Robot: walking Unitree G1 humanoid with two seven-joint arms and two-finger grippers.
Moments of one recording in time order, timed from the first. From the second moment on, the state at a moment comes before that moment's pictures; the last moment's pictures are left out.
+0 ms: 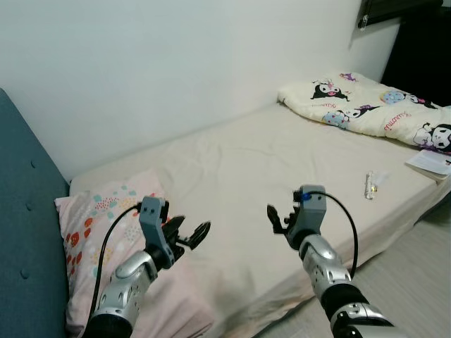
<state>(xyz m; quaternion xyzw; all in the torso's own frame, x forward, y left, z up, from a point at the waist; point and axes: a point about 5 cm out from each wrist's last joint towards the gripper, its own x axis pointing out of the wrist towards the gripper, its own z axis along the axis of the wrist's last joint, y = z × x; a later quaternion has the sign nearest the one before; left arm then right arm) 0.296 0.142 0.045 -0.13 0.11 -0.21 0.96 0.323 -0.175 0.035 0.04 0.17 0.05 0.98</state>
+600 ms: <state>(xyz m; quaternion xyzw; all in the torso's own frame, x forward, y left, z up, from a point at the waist) 0.248 0.198 -0.028 -0.12 0.26 -0.06 0.96 0.301 -0.181 0.007 0.02 0.23 0.03 0.97</state>
